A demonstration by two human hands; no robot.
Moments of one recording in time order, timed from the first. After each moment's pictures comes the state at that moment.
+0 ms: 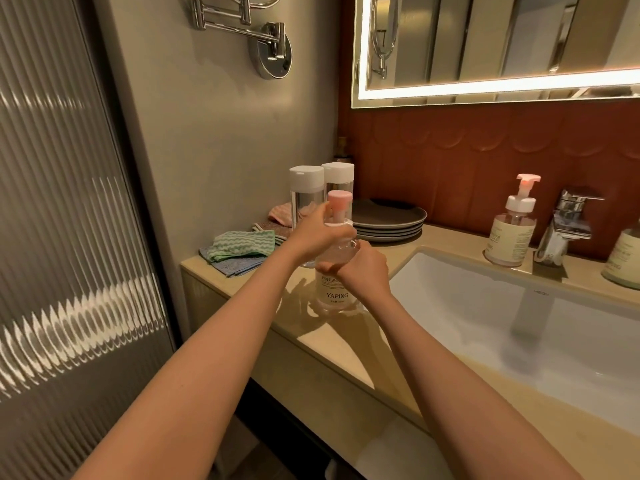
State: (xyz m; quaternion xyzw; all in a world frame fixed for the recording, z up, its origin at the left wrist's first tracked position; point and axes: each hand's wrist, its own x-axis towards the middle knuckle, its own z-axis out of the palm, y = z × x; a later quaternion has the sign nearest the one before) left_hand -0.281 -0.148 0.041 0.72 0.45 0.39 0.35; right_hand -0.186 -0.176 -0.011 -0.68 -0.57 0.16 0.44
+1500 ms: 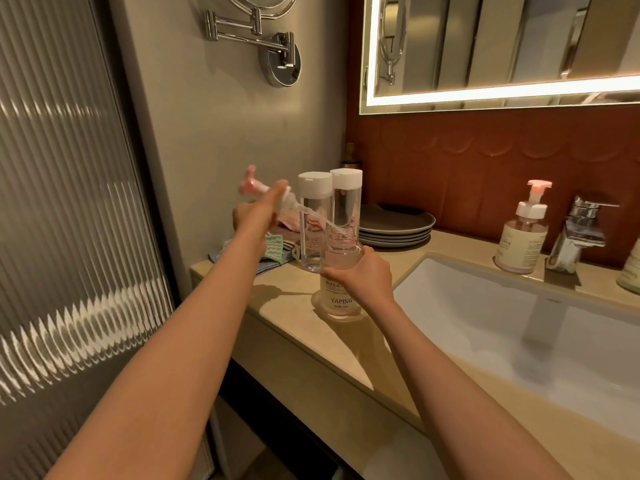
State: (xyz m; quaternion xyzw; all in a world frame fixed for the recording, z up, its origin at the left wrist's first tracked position) left_hand -0.345 -0.119 0.062 0.38 0.49 0.64 0.45; right_hand -0.189 -0.167 -0.020 -0.66 -0.57 0.17 0.46
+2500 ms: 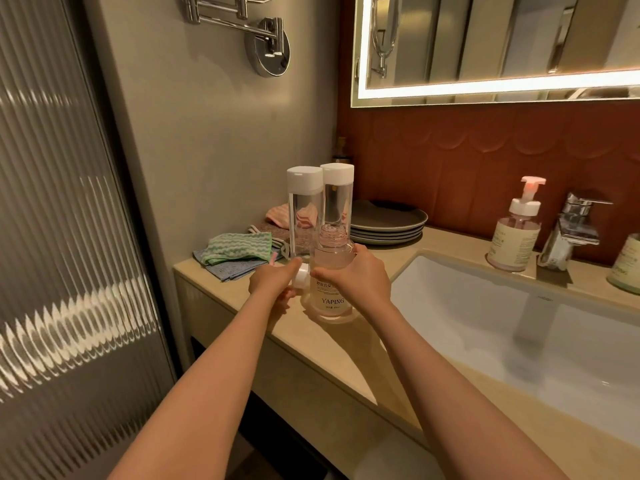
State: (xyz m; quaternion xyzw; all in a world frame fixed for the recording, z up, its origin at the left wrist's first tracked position) left_hand -0.322 -0.105 -0.037 0.48 0.66 0.40 0.42; right_hand -0.188 -0.170 -0.018 -0.68 -0.58 0.12 0.43
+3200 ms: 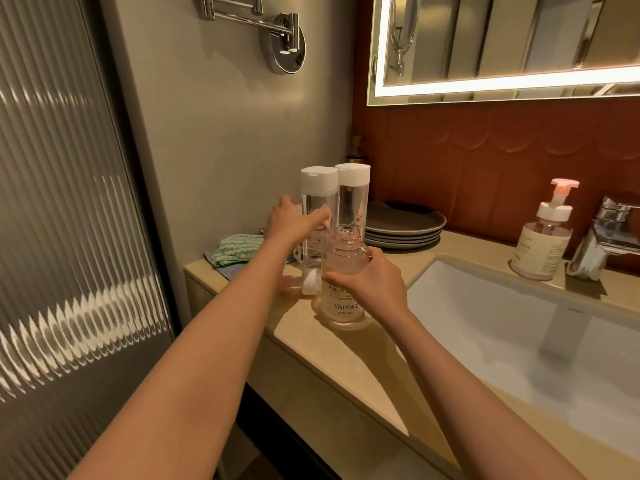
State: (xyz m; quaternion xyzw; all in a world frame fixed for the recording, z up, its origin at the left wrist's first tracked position) left_hand -0.312 -0.067 0.037 0.64 0.62 0.40 0.21; right_hand -0.187 -0.169 -0.016 -0.66 -0.59 0.15 0.43
